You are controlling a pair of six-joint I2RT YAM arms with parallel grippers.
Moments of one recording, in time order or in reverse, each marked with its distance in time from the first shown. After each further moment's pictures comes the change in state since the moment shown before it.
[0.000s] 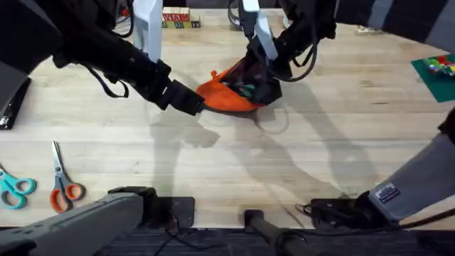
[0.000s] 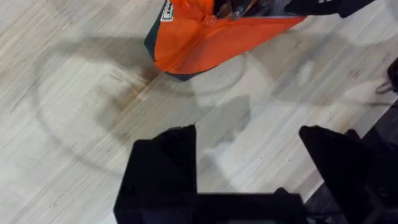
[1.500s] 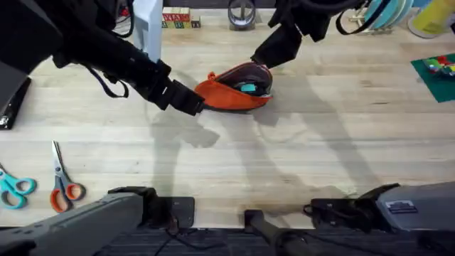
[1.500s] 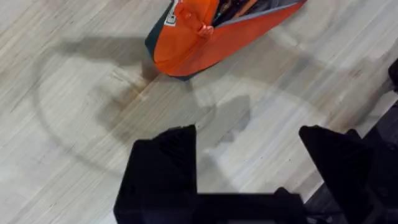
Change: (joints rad) left arm 0.000 0.000 0.000 0.000 -0.003 0.000; right arm 0.001 -0.307 0.157 -0.136 0.092 0.587
